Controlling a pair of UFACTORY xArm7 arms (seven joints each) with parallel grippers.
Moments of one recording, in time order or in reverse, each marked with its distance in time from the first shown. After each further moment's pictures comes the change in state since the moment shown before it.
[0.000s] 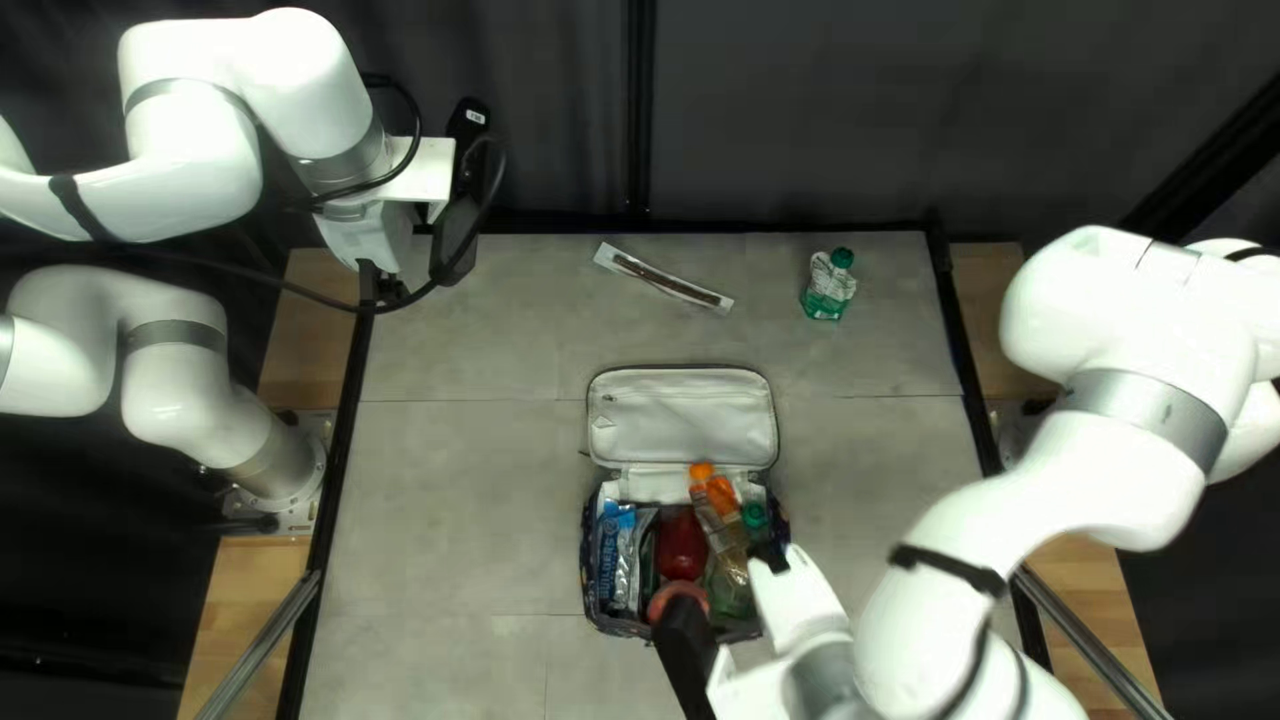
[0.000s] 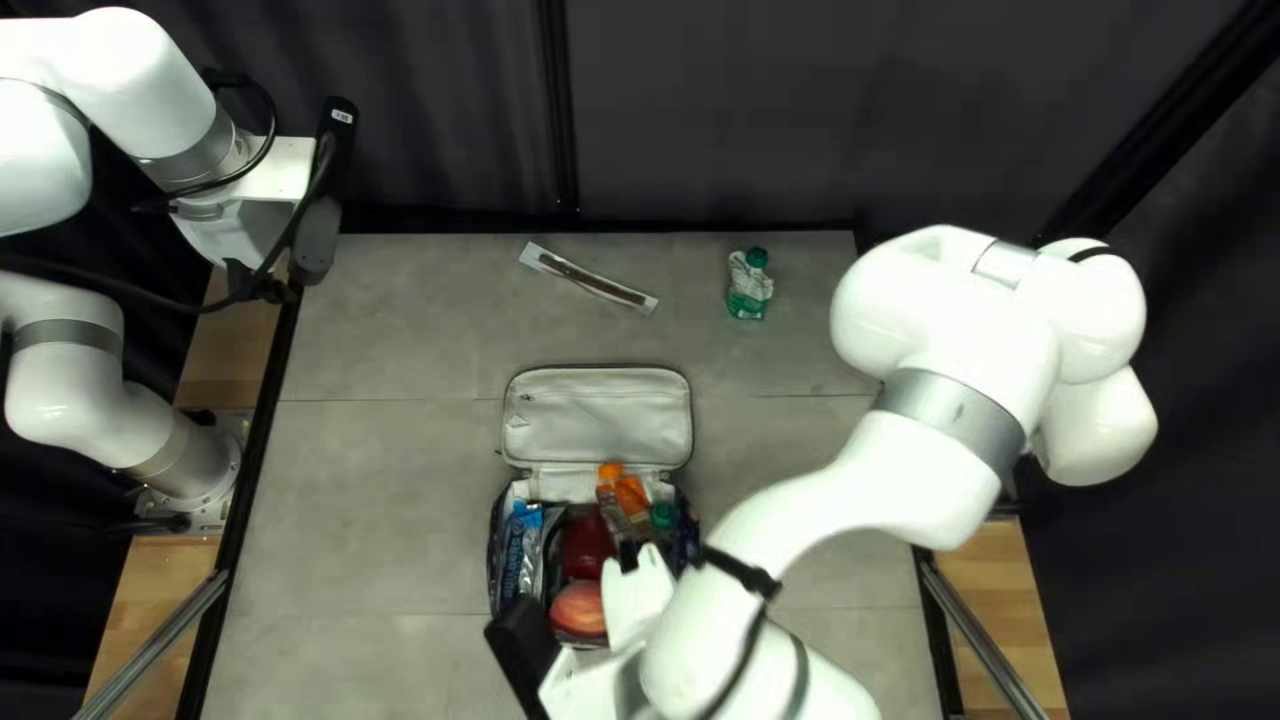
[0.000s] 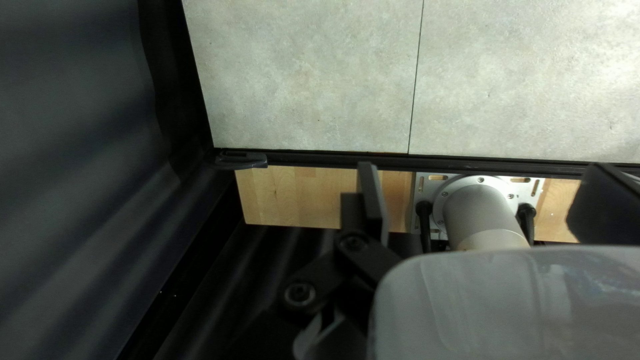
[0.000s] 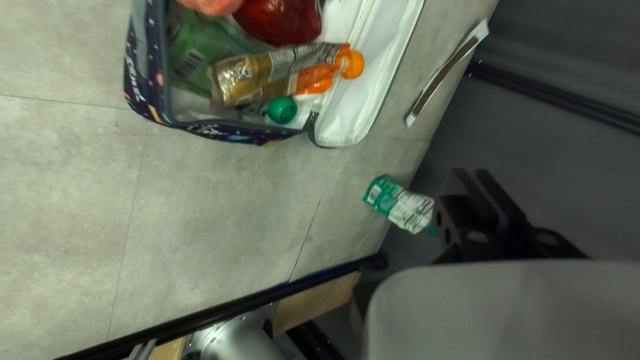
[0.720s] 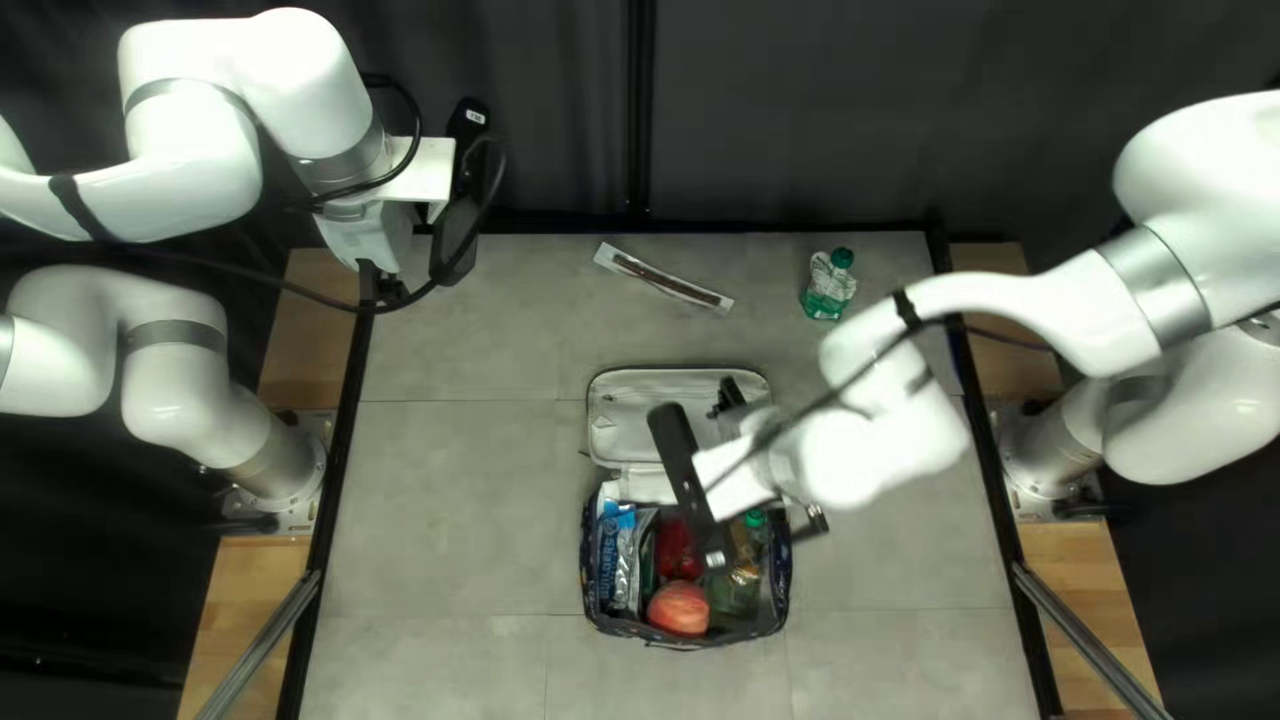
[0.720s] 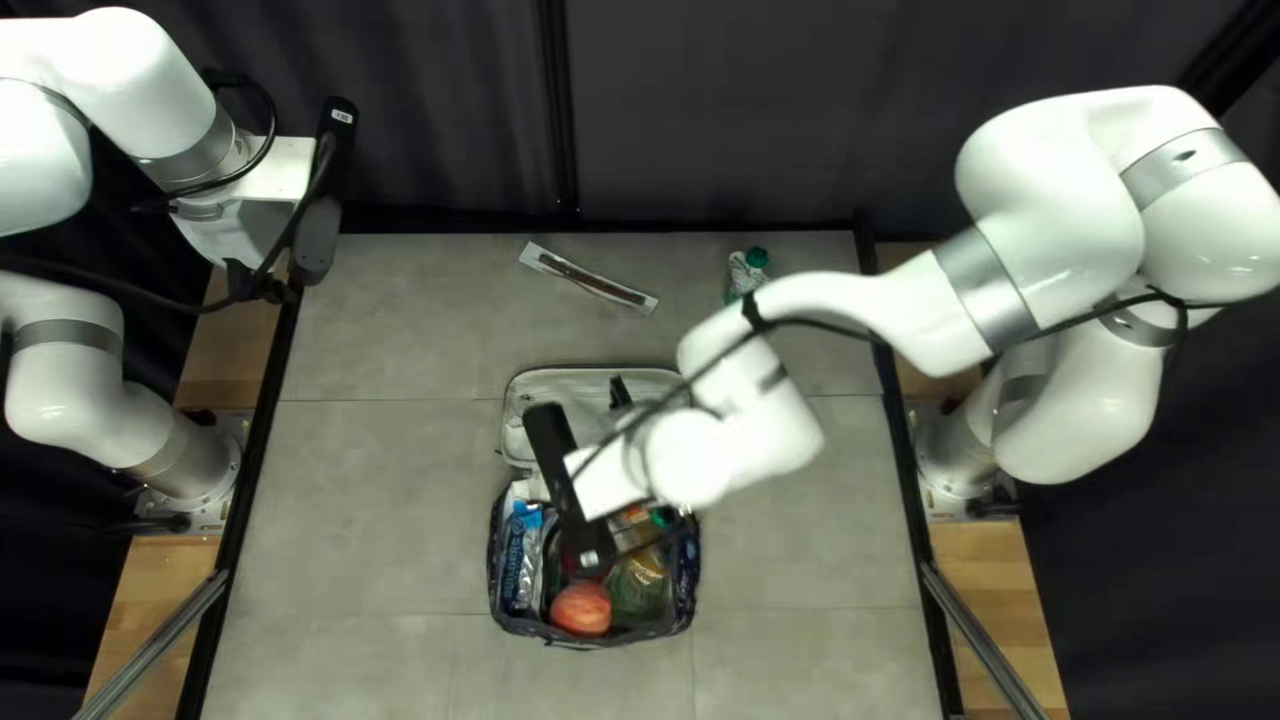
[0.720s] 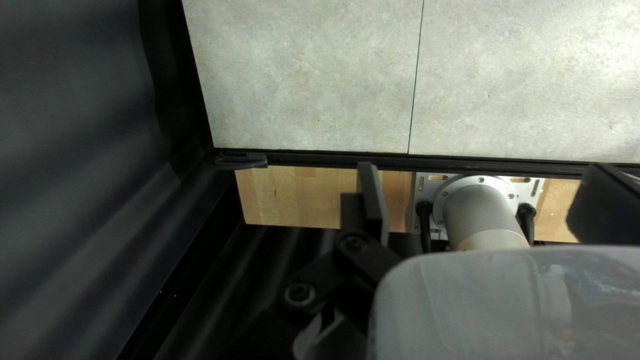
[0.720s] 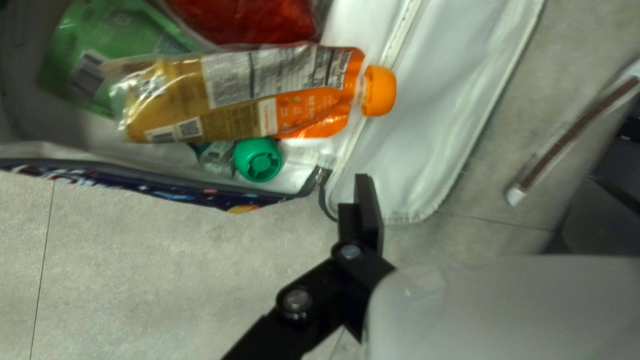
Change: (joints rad) left arm 0.000 0.000 0.000 0.000 0.000 0.000 0.000; right arm -0.381 -0.183 -0.156 -0.453 0.291 -0.797 -0.364
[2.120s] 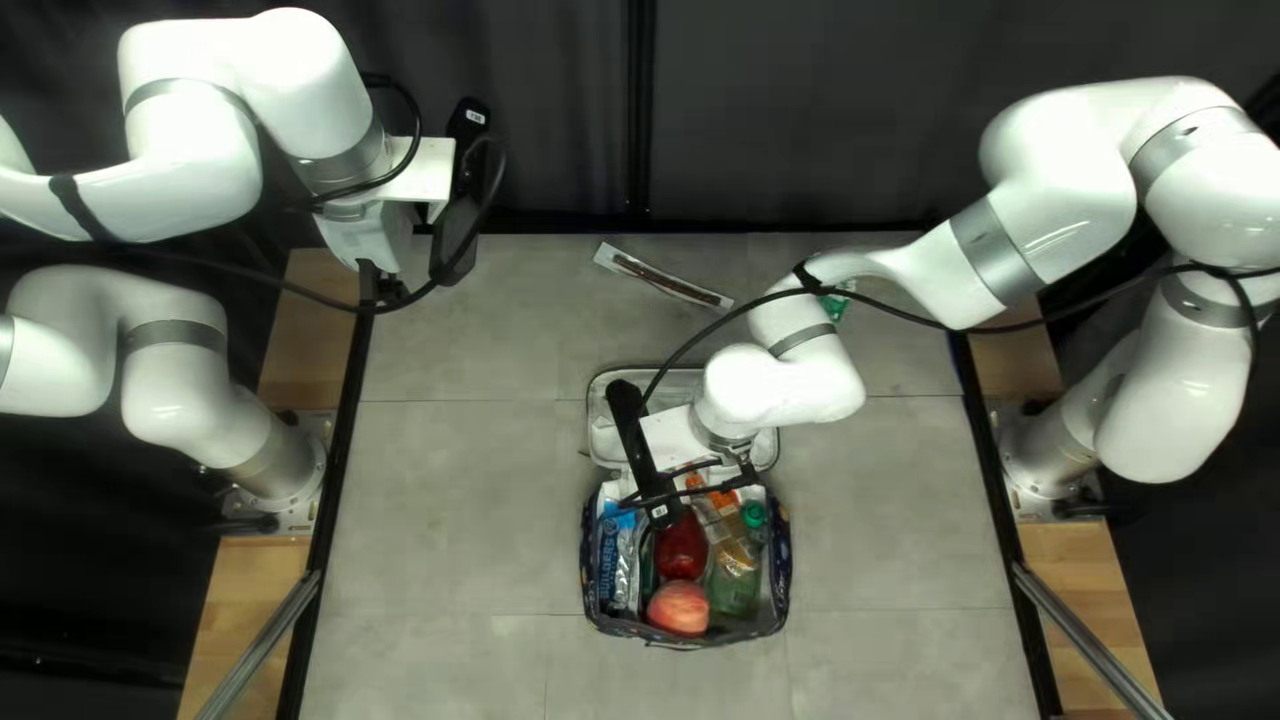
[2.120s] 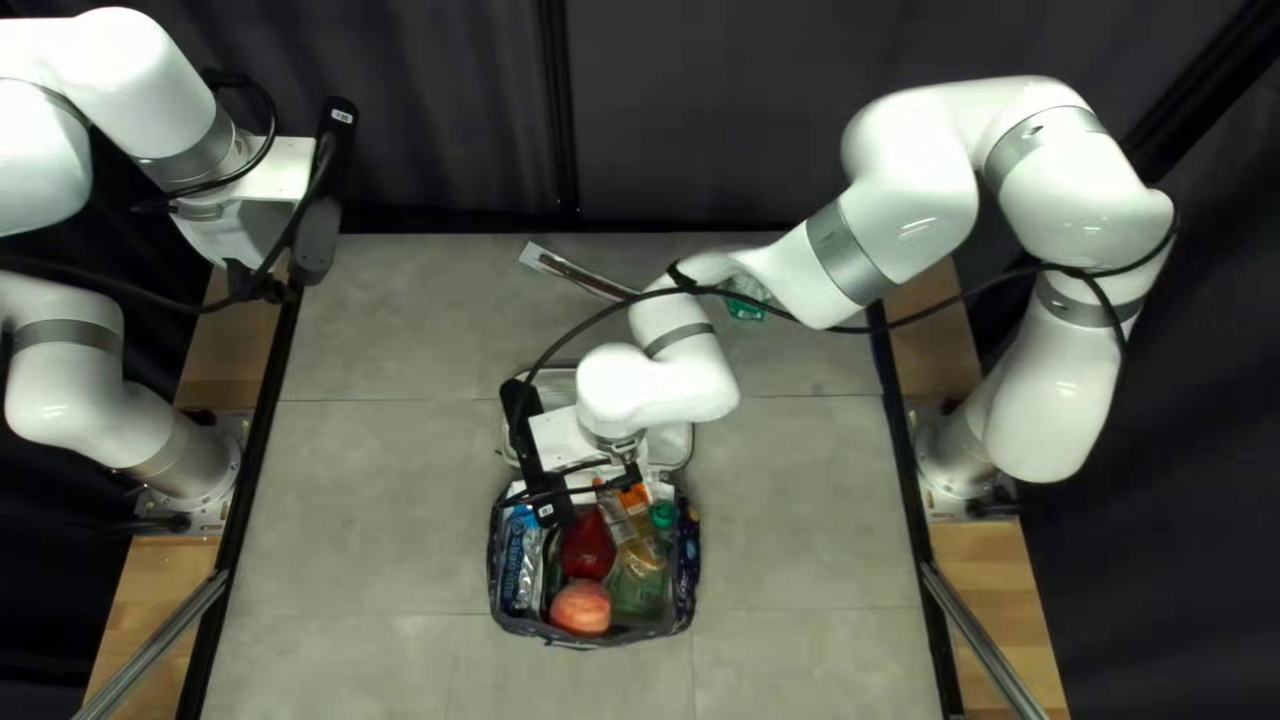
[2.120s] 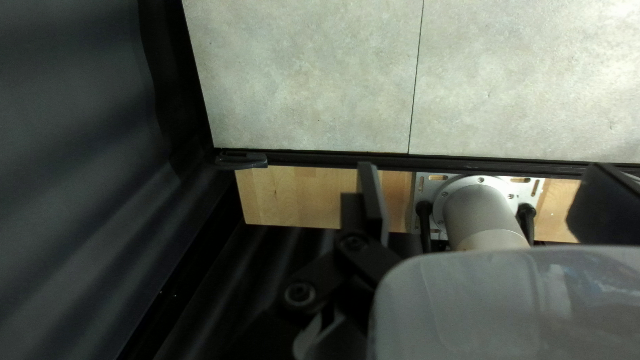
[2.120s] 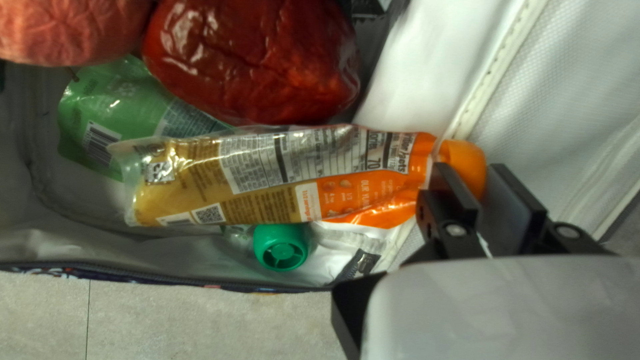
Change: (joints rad) left arm 0.000 0.000 0.000 0.000 0.000 0.000 0.000; right arm -0.015 0.170 -0.007 0.081 0.063 0.004 -0.064
